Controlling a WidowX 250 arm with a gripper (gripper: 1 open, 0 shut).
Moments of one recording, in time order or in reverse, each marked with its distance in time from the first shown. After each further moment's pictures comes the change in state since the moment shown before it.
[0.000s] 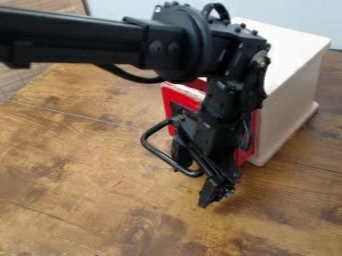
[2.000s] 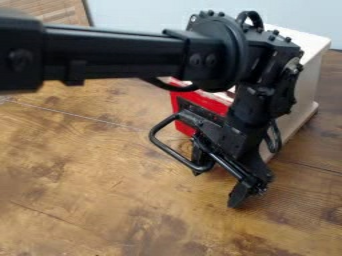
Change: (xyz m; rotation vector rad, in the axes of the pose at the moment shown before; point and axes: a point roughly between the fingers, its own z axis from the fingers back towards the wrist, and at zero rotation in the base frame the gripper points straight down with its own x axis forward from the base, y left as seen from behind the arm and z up) arm 0.021 -0.015 -0.001 0.005 -0.016 0.203
